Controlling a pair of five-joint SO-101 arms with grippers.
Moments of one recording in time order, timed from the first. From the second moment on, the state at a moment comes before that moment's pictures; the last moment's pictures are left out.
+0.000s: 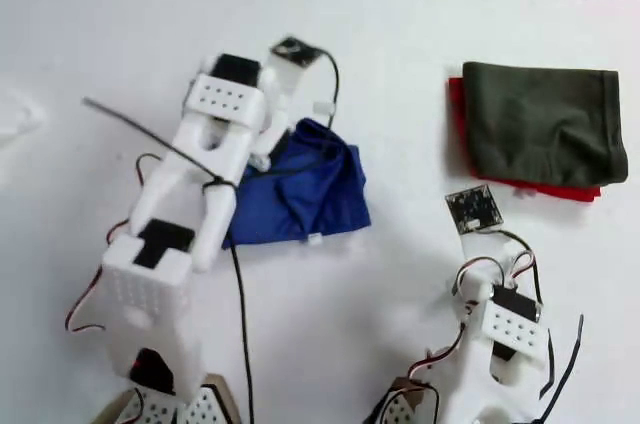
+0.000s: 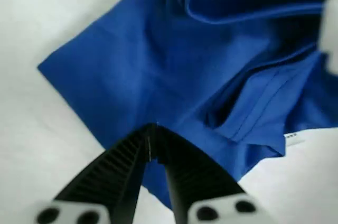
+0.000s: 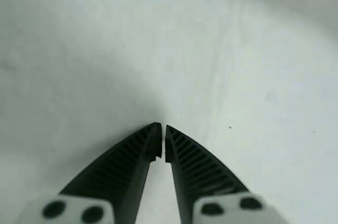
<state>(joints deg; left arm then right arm) 9.4 26.2 -18.0 90.0 -11.4 21.2 -51.6 84.7 40.7 41.5</state>
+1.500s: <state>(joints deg) 31.8 28.8 -17.4 89.1 -5.0 21.2 -51.6 84.7 40.3 41.5</state>
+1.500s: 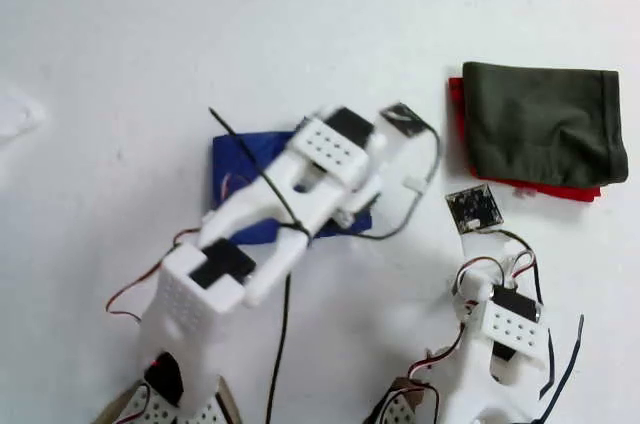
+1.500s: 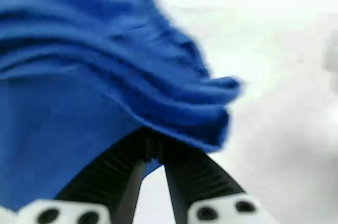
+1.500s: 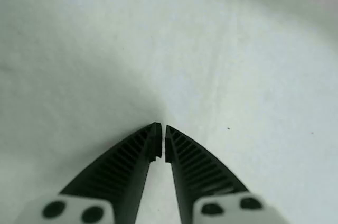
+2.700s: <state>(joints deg) 17.0 46.3 -42.9 82.2 -7.0 21.2 -51.6 84.7 40.3 41.5</state>
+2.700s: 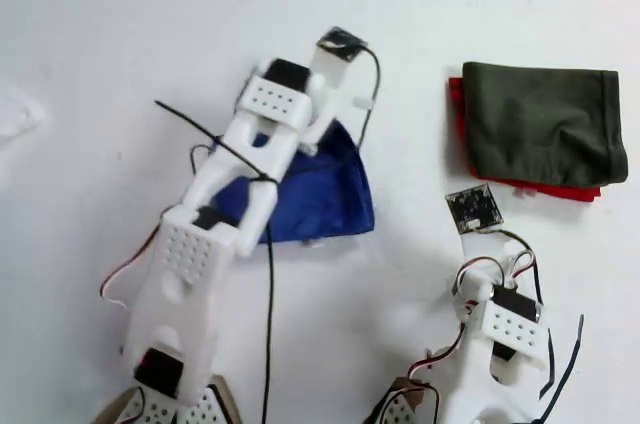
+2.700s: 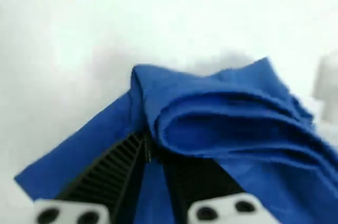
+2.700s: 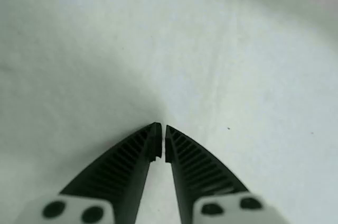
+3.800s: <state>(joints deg) 5.2 46.6 -47.3 90.3 -7.1 21.2 -51.6 84.5 40.4 39.6</state>
